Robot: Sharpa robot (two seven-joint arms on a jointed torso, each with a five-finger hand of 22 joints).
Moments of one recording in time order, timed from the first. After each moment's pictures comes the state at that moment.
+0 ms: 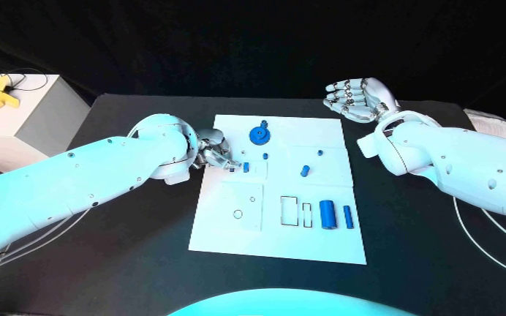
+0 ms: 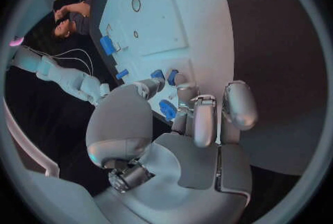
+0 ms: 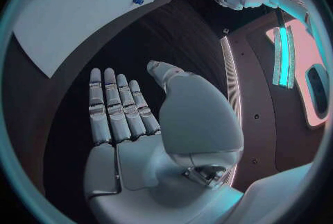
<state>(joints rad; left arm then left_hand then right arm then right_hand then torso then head) 1.07 -0.79 0.16 1.50 -1.27 0.21 -0.48 0.97 -0.21 0.57 0.29 0.19 0.82 0.05 0.83 0.88 1.19 -0.01 1.20 0.85 1.46 -0.07 1.52 1.31 0.09 1.35 0.04 1.36 1.11 1.22 -0.74 -0.10 1.24 -0.61 -0.53 0.33 1.31 -0.18 0.44 0.15 0.27 0.78 0.20 0.14 0.27 0.94 0.22 0.07 0.06 0.97 0.17 0.07 0.28 0.18 0.89 0.28 0.07 0.10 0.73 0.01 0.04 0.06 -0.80</state>
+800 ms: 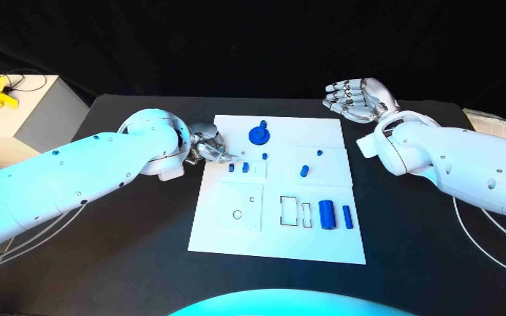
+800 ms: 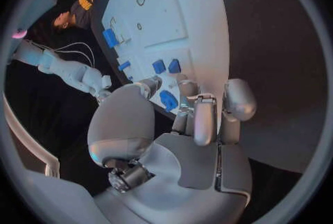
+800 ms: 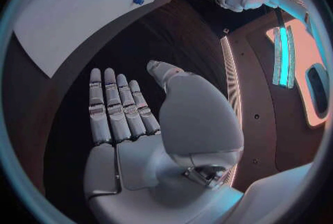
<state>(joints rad) 1.06 -0.82 0.22 1.52 -1.25 0.20 -0.49 0.99 -0.16 0.44 0.29 0.16 0.79 0.07 0.80 0.87 1.12 0.00 1.17 0.79 1.46 -0.07 1.48 1.31 0.09 1.31 0.05 1.31 1.04 1.22 -0.75 -0.10 1.24 -0.61 -0.53 0.33 1.31 -0.18 0.43 0.15 0.28 0.78 0.20 0.14 0.27 0.94 0.22 0.07 0.06 0.97 0.17 0.07 0.28 0.18 0.89 0.28 0.07 0.10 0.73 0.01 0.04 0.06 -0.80</state>
